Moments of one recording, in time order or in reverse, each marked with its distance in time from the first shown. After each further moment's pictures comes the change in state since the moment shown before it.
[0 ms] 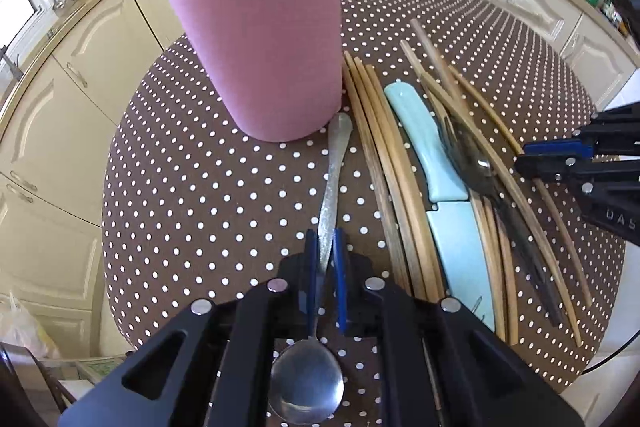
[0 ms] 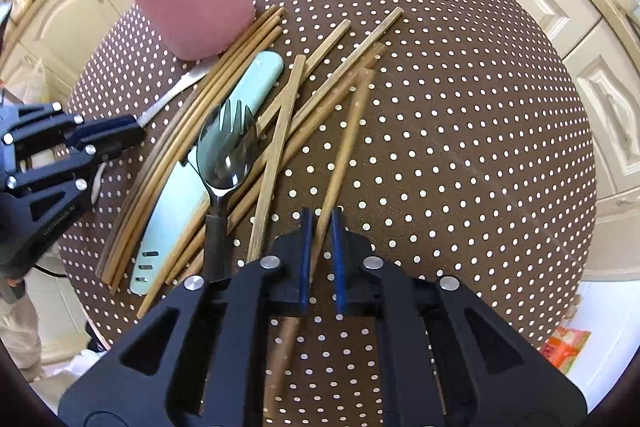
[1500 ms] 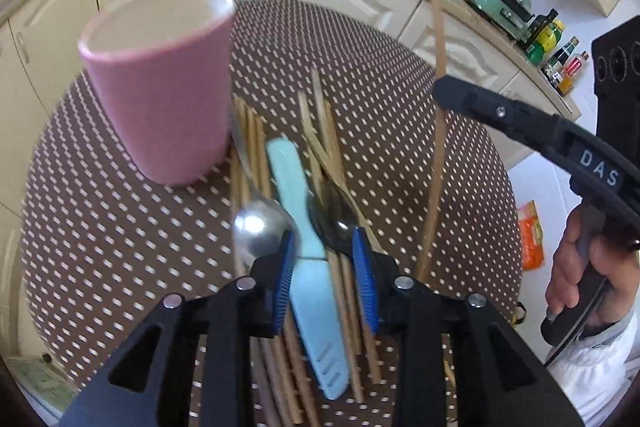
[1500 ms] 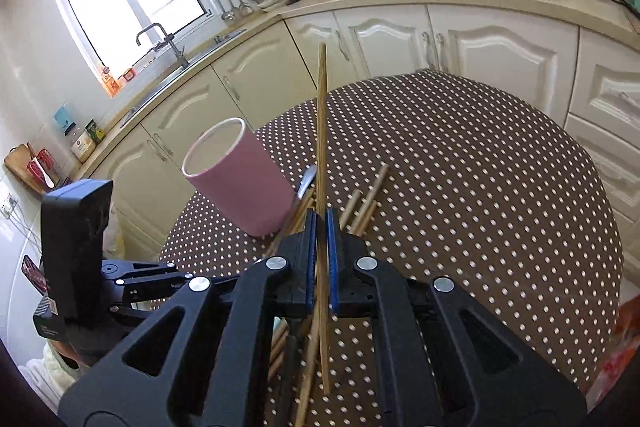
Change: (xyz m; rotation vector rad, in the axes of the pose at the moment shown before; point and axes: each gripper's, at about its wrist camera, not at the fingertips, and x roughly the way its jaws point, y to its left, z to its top) left arm -0.017 -0.025 0.046 -0.113 -0.030 -0.341; right arm -0.099 -0.067 -0.029 0.207 -0.515 0.282
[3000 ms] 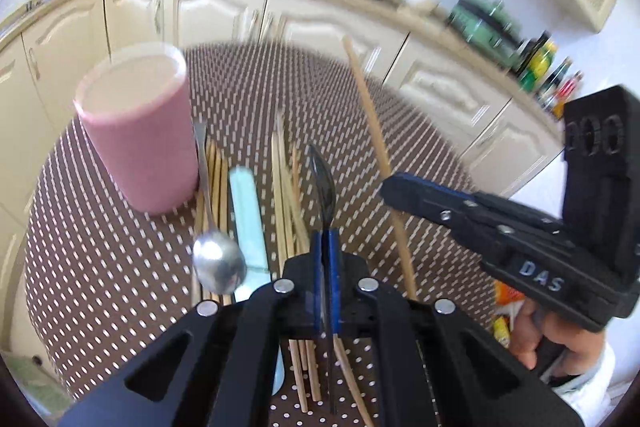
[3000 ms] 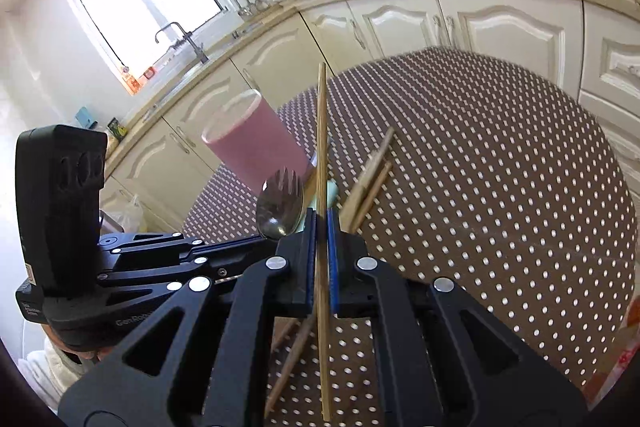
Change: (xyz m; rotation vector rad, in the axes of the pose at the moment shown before) left arm -0.039 -0.053 0.001 0.006 -0.201 0.023; right arm -0.020 -0.004 -0.028 0.014 0.003 0.102
